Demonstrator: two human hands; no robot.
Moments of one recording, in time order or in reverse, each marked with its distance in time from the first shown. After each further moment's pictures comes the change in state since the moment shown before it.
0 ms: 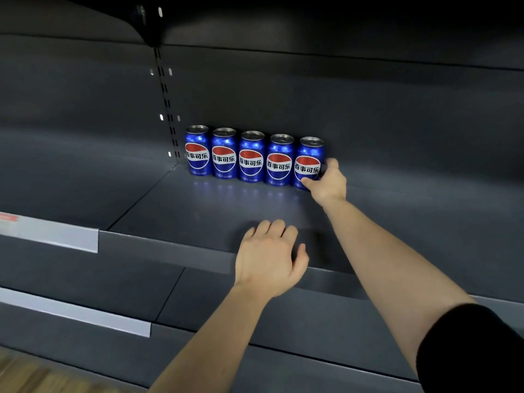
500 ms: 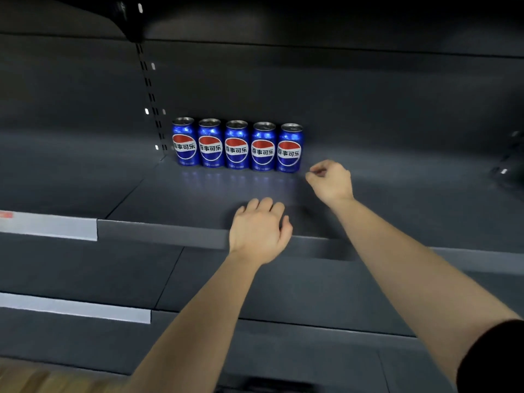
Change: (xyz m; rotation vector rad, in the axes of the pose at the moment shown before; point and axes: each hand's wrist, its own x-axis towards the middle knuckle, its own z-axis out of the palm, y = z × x) left_hand 0.001 0.000 -0.006 0.011 -0.060 0.039; right_hand -0.065 0.005 -0.057 -0.090 0.006 0.004
